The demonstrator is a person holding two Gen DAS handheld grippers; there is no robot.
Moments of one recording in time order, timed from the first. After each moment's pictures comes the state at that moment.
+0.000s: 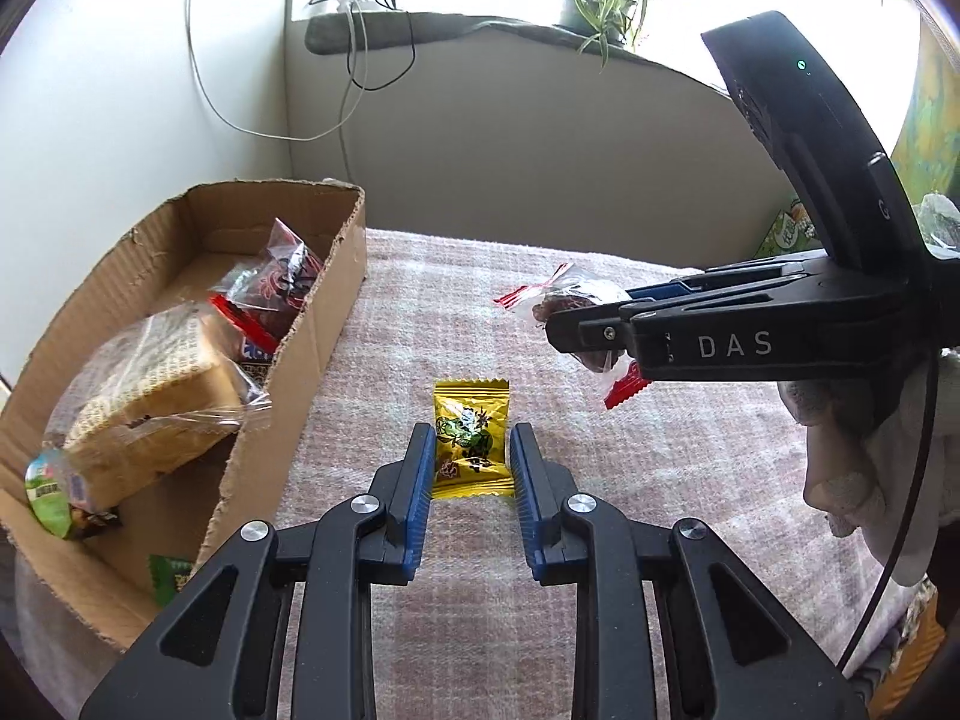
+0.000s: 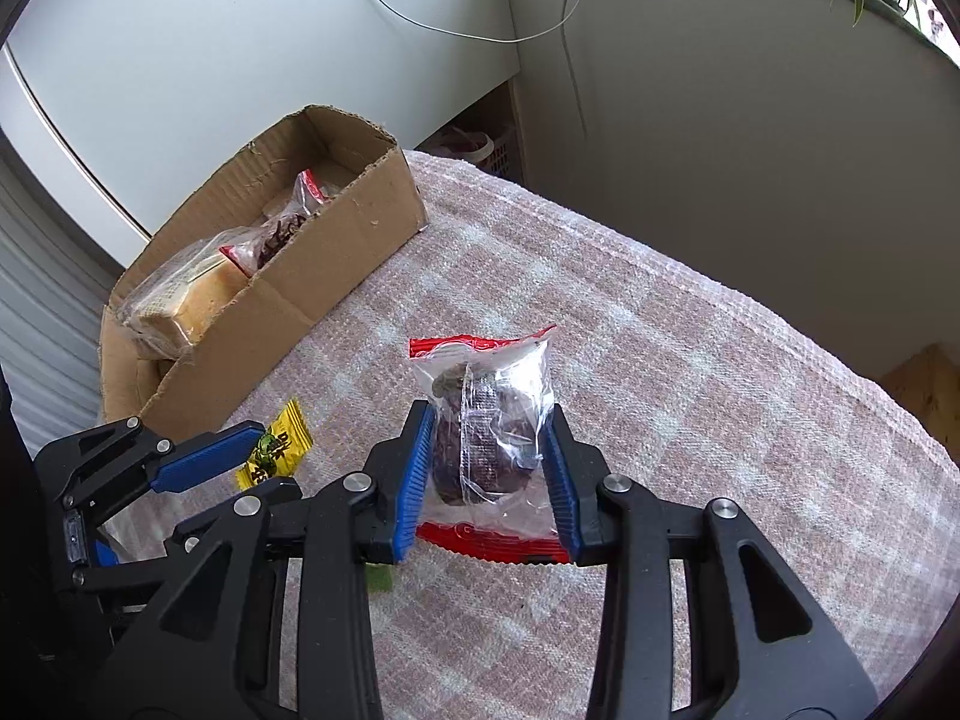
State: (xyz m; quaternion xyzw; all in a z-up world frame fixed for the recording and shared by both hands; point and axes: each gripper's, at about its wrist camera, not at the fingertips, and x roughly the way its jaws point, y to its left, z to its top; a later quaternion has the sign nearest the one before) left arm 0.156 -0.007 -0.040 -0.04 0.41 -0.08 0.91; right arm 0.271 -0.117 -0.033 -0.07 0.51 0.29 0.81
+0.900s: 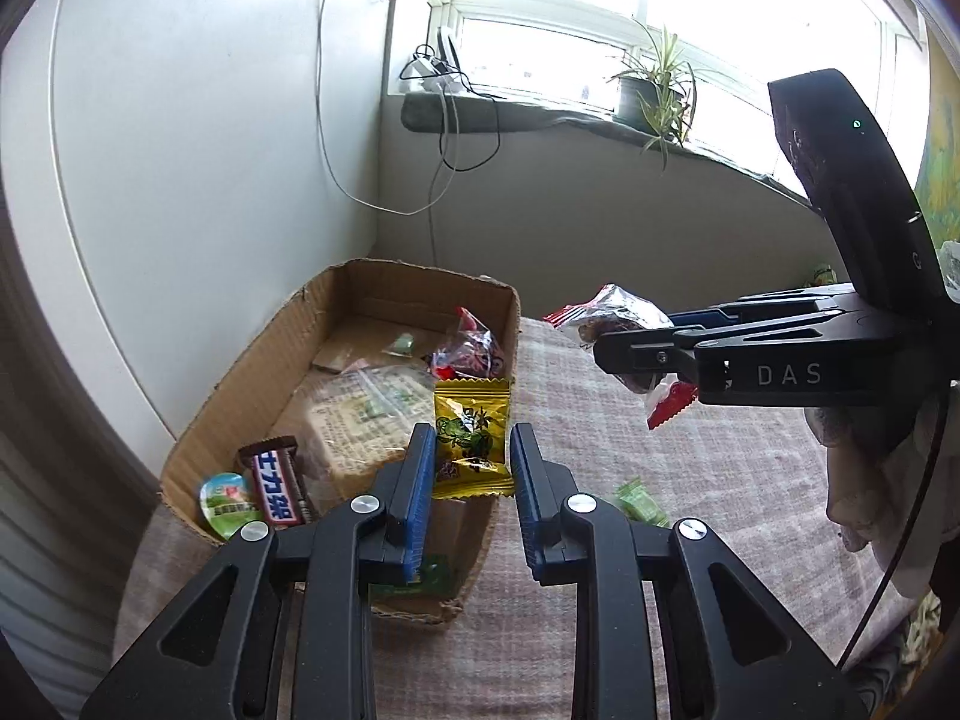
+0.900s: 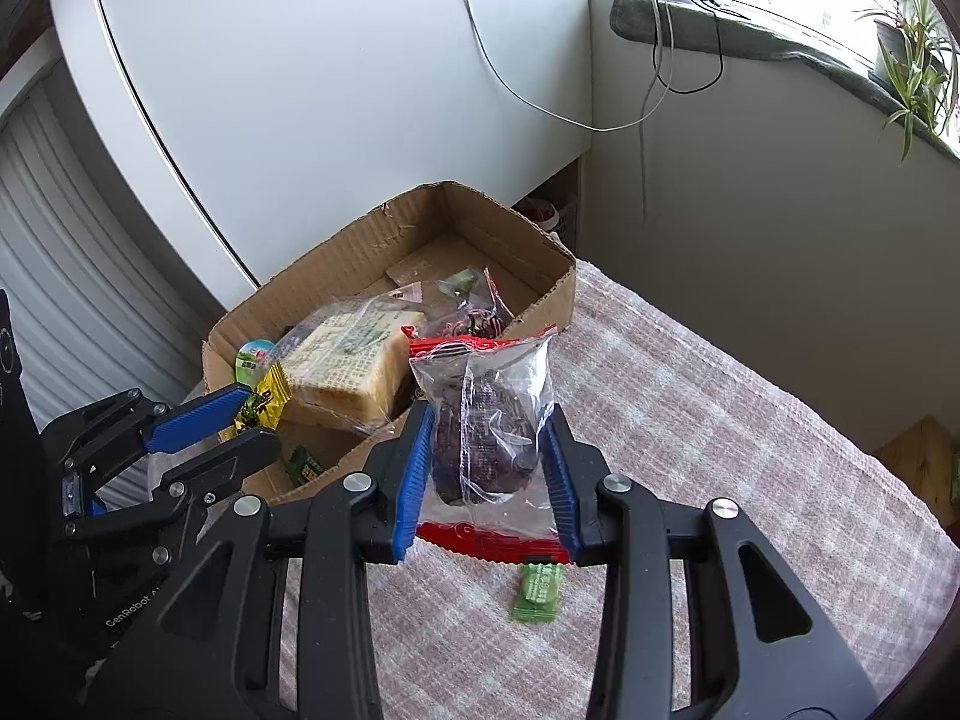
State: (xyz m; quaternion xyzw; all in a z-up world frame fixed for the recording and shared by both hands) left arm 0.119 0.080 0.008 -0.05 0.34 -0.02 0.94; right arm 0.235 -0.035 0.032 -0.09 0.45 0.33 0.82
